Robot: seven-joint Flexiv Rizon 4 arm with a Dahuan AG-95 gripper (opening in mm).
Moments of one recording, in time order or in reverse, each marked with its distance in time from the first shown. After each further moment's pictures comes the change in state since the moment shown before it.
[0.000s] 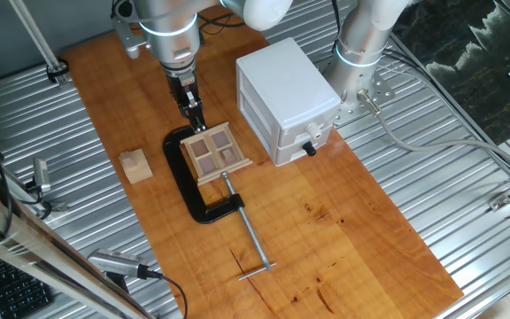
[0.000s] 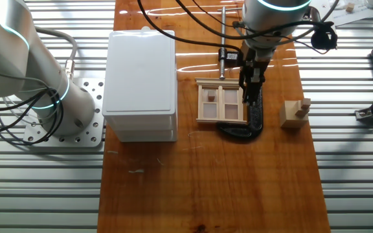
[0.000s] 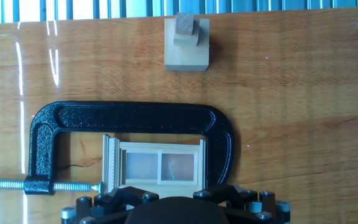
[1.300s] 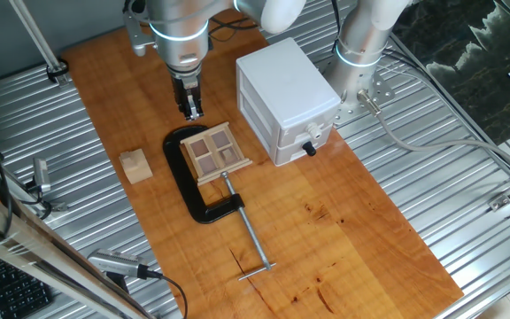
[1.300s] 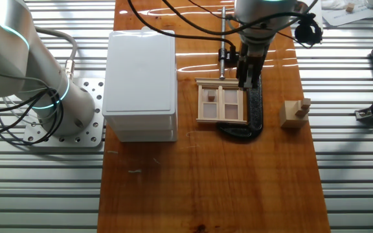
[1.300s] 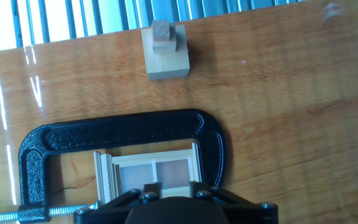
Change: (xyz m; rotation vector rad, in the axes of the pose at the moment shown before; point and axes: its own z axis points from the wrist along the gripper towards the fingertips) arm 0.000 0.000 0.000 0.049 -0.049 0.134
